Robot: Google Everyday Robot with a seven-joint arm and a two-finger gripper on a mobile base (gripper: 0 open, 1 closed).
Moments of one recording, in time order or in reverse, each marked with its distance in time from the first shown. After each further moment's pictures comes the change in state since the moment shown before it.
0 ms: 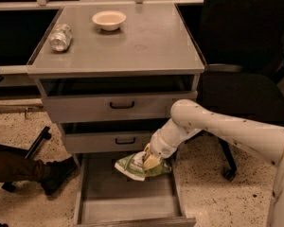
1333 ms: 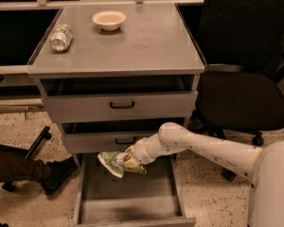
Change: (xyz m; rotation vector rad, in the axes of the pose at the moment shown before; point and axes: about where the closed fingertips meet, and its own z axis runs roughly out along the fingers) arm -0.030 -0.067 0.099 0.182 -0.247 -0.088
